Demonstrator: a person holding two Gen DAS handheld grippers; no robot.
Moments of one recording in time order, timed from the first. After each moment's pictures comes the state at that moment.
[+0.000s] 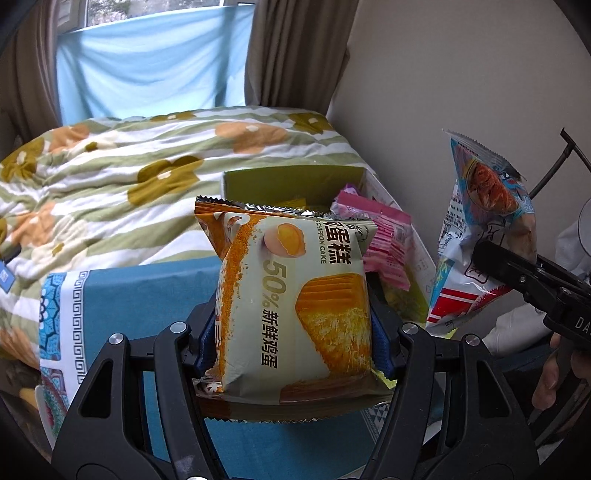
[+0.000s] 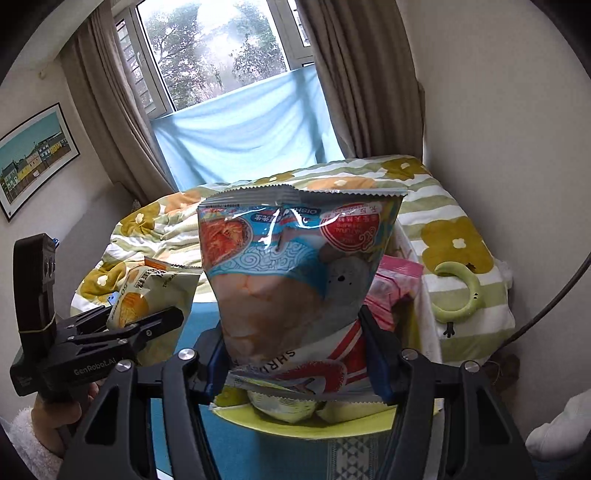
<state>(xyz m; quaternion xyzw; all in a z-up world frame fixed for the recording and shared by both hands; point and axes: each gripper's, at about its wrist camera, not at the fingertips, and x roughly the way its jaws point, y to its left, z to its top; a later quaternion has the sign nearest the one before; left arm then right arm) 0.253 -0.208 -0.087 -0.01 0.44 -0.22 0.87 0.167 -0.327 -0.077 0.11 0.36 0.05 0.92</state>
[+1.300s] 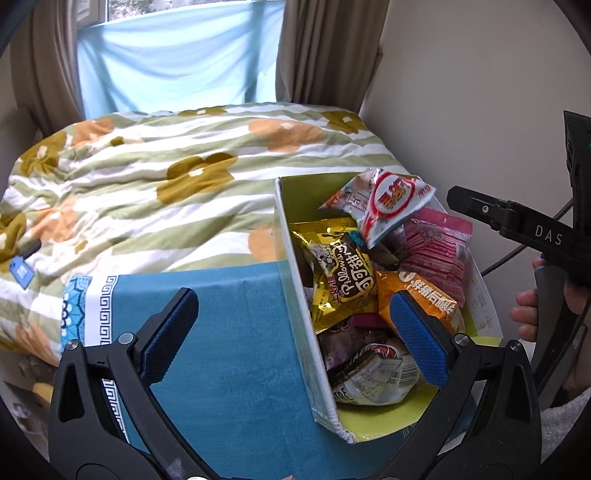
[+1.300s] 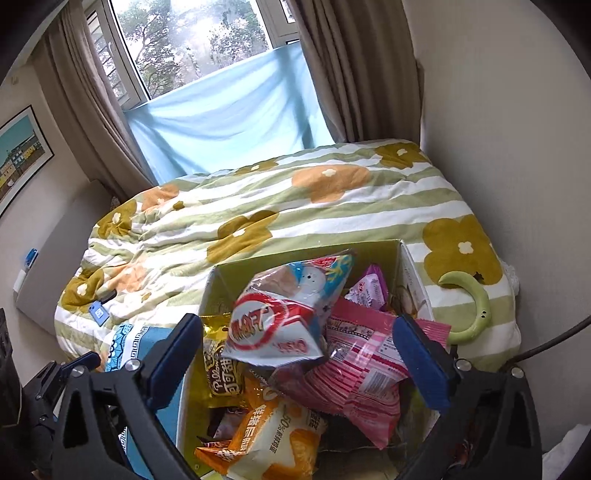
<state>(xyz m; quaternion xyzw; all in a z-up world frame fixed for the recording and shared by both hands) 0.303 -0.158 -0.100 0.00 0.44 -0.17 0.88 0.277 -0.334 -0.093 0.11 0.40 0.02 0.91</state>
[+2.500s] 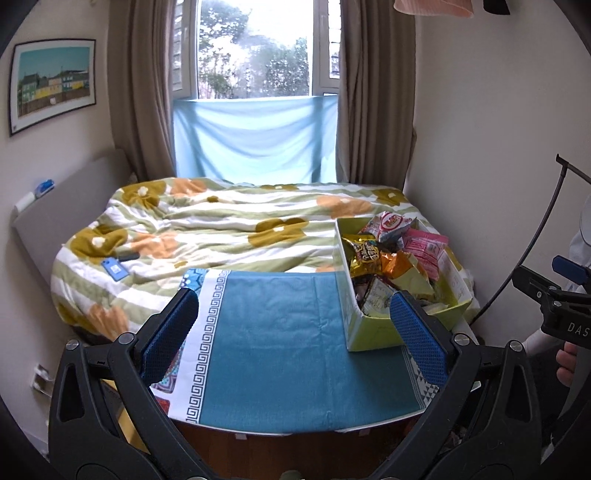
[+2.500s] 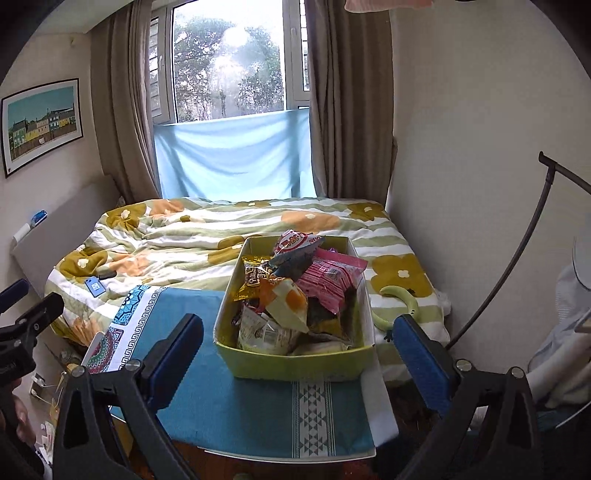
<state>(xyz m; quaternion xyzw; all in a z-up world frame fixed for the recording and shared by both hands) 0.013 -0.087 0.004 0.00 0.28 -0.03 0.96 -0.006 -0.274 -0.018 0.02 0.29 -0.02 0.96</state>
